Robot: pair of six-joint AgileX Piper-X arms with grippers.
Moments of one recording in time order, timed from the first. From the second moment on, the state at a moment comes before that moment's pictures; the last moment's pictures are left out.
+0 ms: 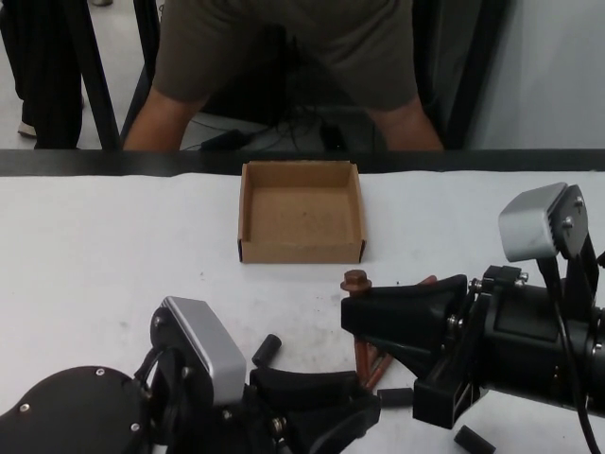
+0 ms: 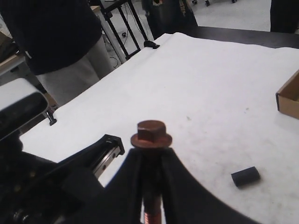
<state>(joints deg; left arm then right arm) -52.6 68.6 -11.6 -44.2 10.2 -8.8 44.1 57.6 -26.2 -10.9 -16.5 17.6</state>
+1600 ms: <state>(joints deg) -45.5 68.7 -12.3 -39.8 19.0 -11.1 44.0 56.2 -30.0 2.6 -16.6 10.6</state>
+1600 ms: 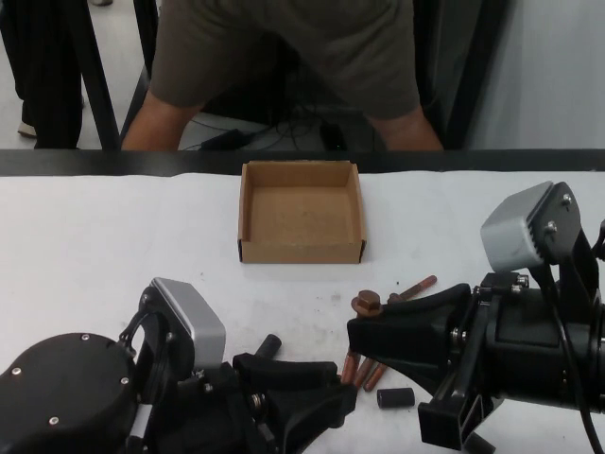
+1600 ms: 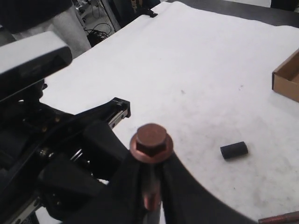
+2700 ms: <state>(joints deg) -45.5 69.1 -14.0 -40.6 20.7 4.3 44.0 56.1 -30.6 2.5 -16.6 11.5</state>
